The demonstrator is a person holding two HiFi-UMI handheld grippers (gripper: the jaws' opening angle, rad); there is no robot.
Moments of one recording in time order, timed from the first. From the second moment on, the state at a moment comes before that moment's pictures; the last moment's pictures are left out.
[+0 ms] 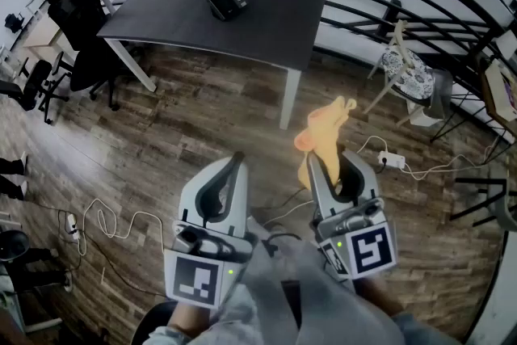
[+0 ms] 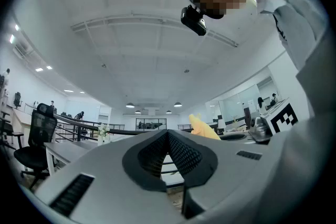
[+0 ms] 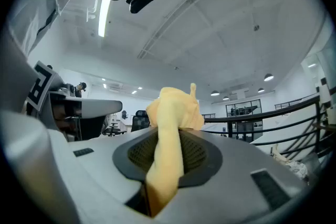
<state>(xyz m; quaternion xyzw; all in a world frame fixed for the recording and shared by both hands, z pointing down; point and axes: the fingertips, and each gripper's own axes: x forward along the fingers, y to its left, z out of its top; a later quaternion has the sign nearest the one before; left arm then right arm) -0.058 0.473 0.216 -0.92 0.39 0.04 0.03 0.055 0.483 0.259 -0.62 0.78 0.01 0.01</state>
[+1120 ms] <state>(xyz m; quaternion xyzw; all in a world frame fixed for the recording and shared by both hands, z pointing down) -0.045 0.468 0.221 -0.93 0.37 0.04 0.03 0.066 0.482 0.263 -0.64 0.77 0.00 0.01</state>
